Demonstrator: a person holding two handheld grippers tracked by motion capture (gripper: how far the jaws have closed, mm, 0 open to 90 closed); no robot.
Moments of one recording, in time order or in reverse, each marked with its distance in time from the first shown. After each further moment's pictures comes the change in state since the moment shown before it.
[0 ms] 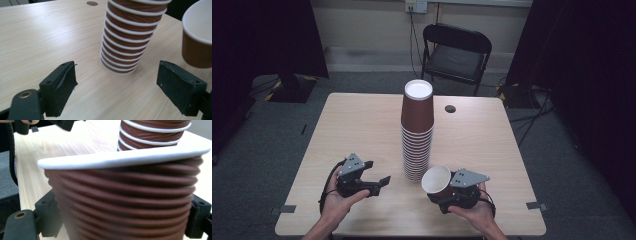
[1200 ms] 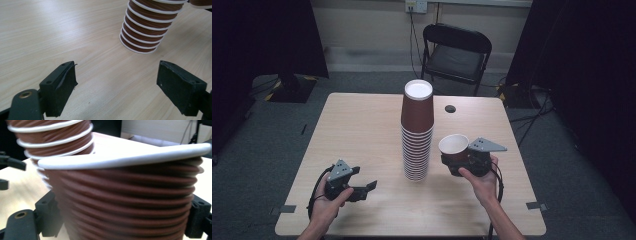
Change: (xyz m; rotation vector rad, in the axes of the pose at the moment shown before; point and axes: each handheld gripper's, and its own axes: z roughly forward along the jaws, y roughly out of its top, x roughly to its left) left arm 0.027 -0.031 -0.009 0.050 0.052 -0.019; right arm -0.075 0.026 -0.004 -0.107 -0.193 0.218
